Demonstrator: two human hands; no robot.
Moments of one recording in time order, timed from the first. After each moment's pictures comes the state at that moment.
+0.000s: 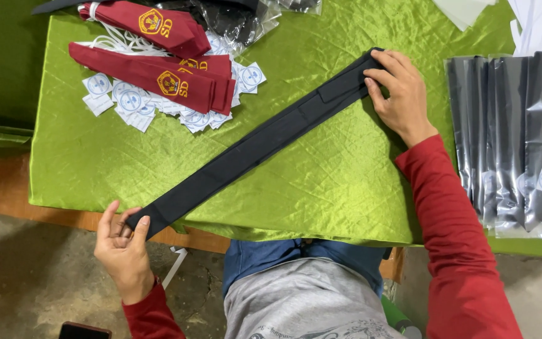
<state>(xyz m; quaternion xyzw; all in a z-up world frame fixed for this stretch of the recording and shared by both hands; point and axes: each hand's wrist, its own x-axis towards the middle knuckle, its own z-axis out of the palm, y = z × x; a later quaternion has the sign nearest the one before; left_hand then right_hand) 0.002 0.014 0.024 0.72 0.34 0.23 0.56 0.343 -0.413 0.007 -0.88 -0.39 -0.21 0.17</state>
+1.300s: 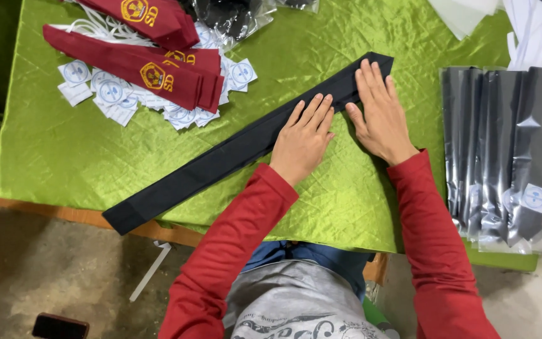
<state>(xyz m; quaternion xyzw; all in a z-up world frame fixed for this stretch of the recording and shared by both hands) 0.237 -0.214 -0.042 0.96 -0.18 0.17 0.13 0.317 -0.403 0.003 -0.94 -0.32 0.00 0.12</state>
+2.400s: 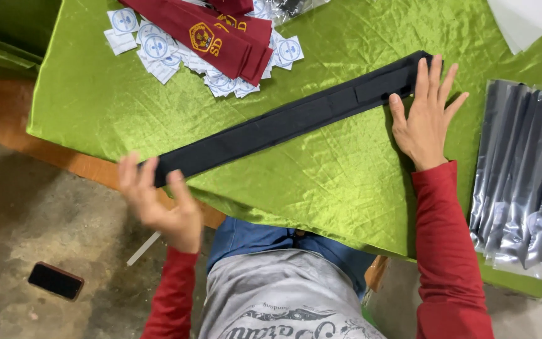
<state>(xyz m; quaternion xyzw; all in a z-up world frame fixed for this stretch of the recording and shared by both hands) 0.033 -0.061 0.028 0.82 0.25 0.43 0.27 0.302 -0.386 0.018 -0.98 -0.17 0.01 0.13</state>
